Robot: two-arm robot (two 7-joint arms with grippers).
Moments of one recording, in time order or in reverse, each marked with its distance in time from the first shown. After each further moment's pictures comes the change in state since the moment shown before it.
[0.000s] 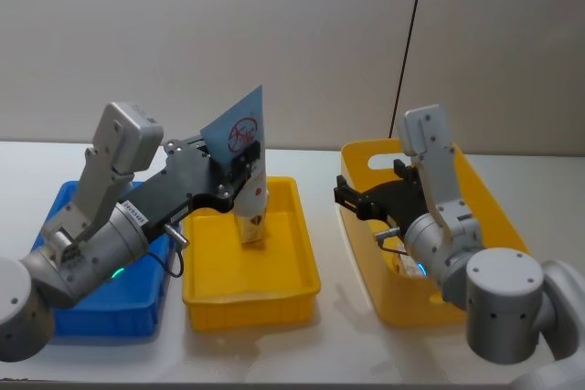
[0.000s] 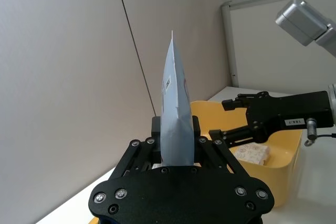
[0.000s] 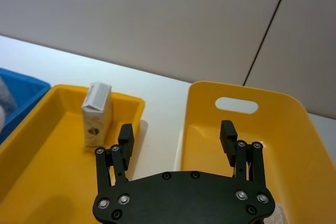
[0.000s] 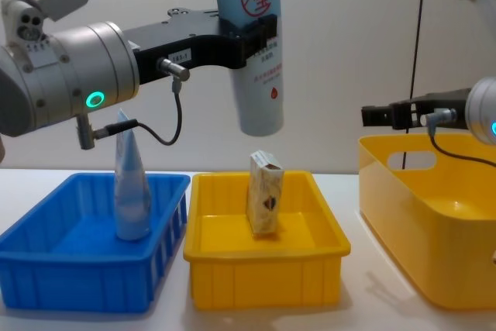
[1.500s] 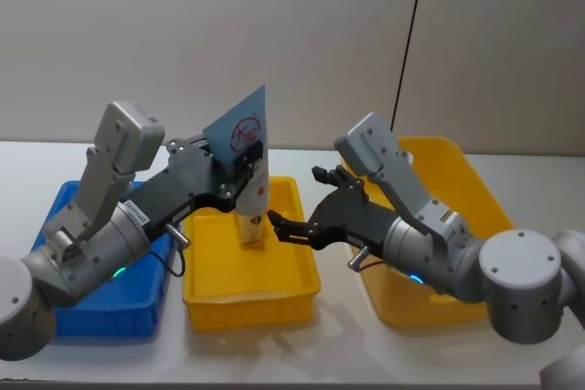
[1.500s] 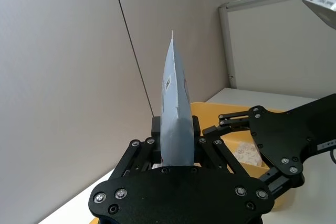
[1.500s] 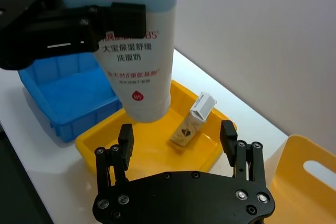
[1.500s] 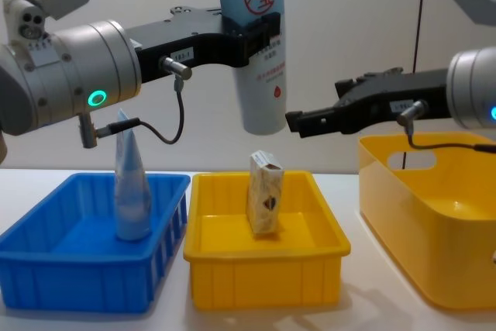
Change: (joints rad) left arm -0.004 -0.001 0.003 0.002 -0.003 -0.005 -0.008; right arm 0.055 0.197 -0.164 -0.077 0.038 -0.053 0.392
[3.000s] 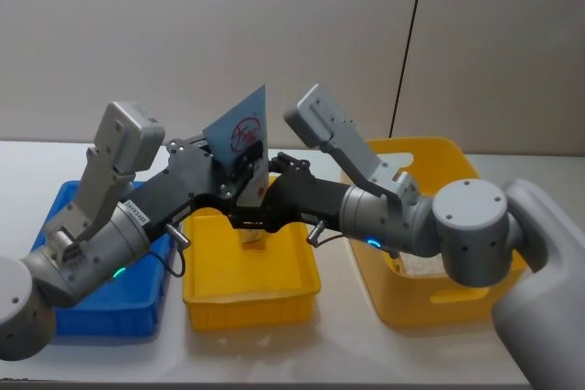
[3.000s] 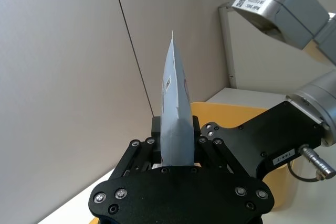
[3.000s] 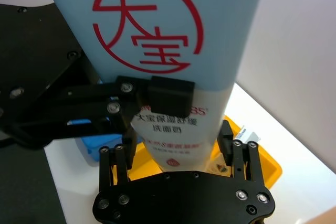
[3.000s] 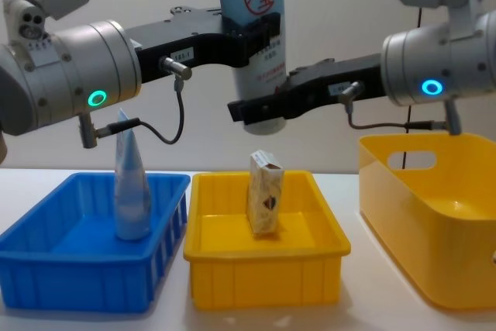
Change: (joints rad) left arm 0.000 0.000 0.000 0.000 0.000 0.000 0.000; right arm 0.208 -0.057 -0.102 0.230 0.064 -0.046 0.144
